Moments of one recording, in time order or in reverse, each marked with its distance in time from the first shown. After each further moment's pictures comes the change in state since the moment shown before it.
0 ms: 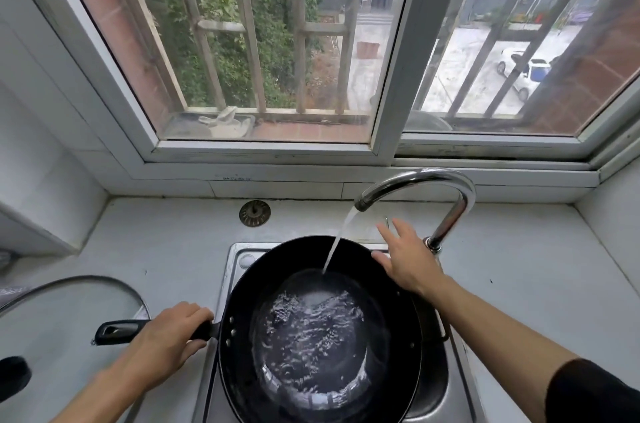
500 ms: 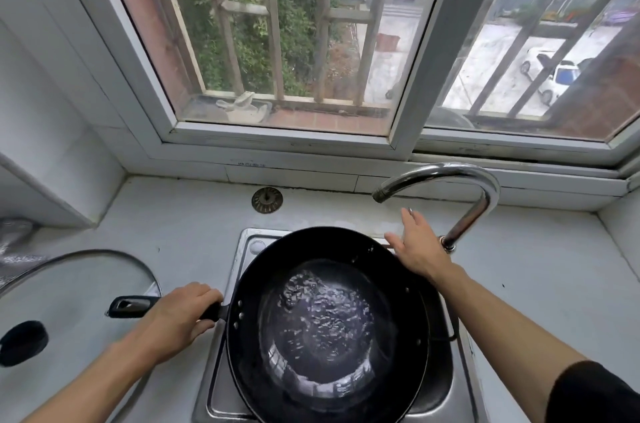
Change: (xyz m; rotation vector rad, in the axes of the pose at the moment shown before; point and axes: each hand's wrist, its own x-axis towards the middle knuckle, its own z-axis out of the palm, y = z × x) left_hand 0.002 0.004 -0.004 -0.017 0.009 0.021; right_hand 0.020 -0.001 -0.004 0.232 -0.067 0.176
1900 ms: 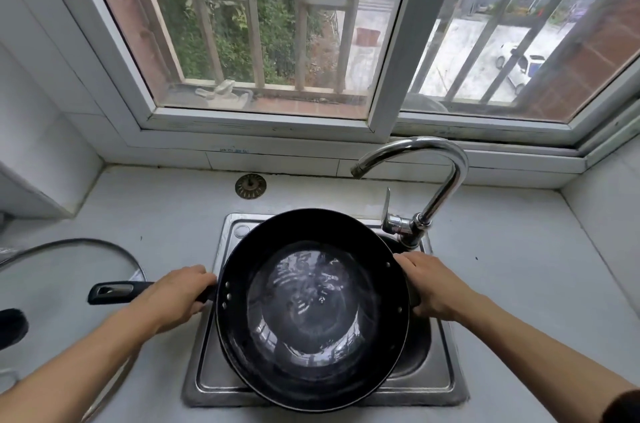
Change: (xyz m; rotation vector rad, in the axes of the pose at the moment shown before) left_hand 0.022 0.017 -0.005 0.107 -0.246 -0.073; right_hand -0.093 0.062 -0.003 -0.443 -0.269 -0.397
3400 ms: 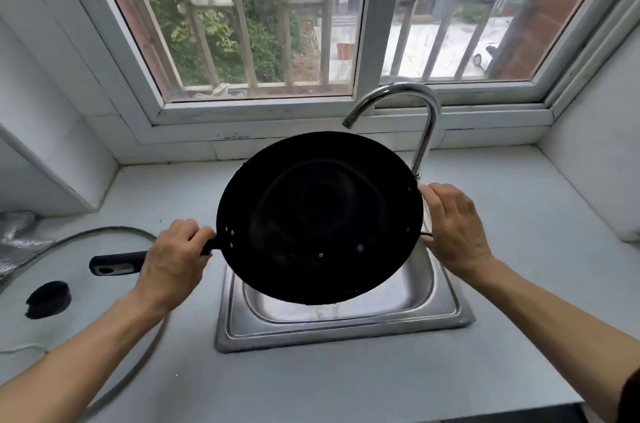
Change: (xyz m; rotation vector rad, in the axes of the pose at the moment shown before) left_hand -0.068 0.022 -0.007 0.094 0.792 0.081; right_hand -0.068 -0.046 0.009 -0.141 0.954 0.069
